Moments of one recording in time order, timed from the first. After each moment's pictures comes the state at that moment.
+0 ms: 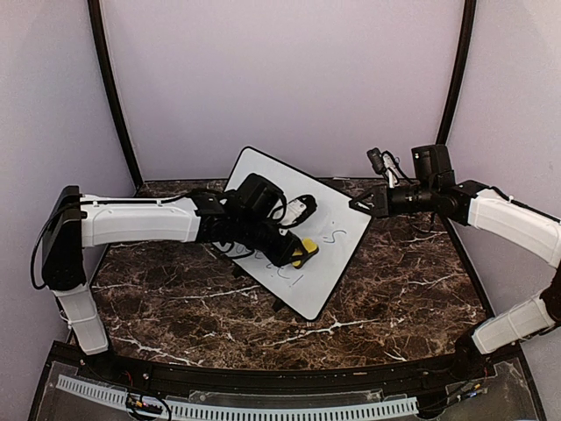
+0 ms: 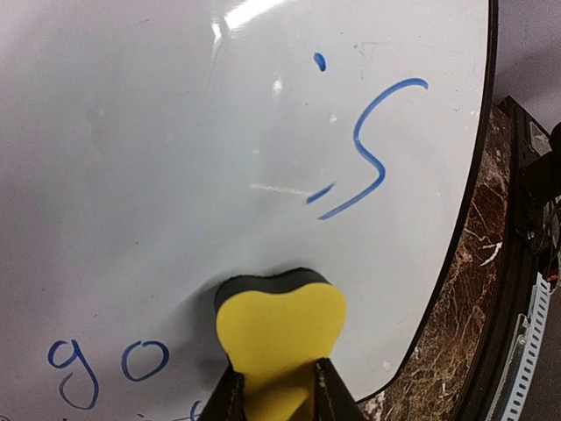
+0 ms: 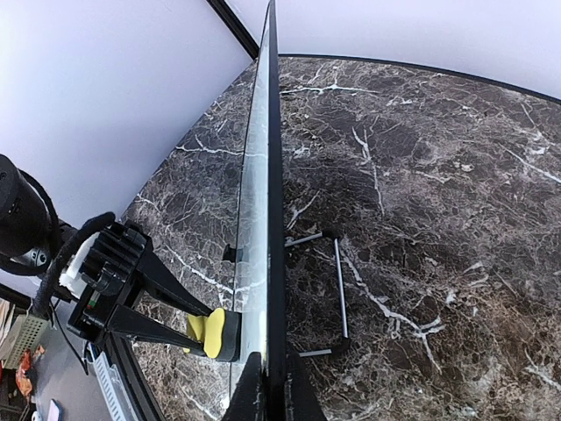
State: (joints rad) left arm -0.95 1.82 1.40 -0.35 0.16 -0.10; right arm 0.45 1.31 1.03 -0.27 -0.60 0.24
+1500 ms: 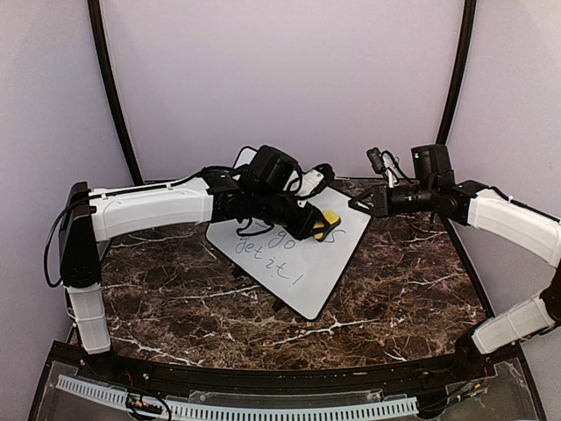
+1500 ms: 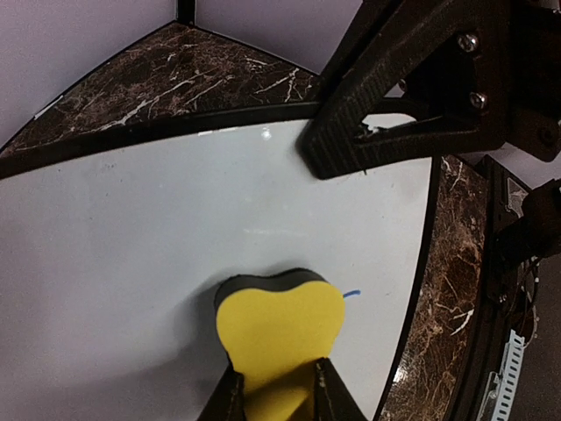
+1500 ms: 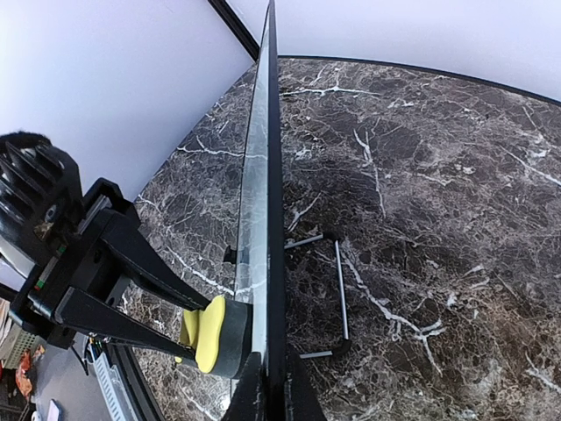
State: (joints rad) left arm -0.95 1.91 1.66 -0.39 0.18 -0.11; right arm 0.45 1.32 1.03 -0.26 -0.60 0.24
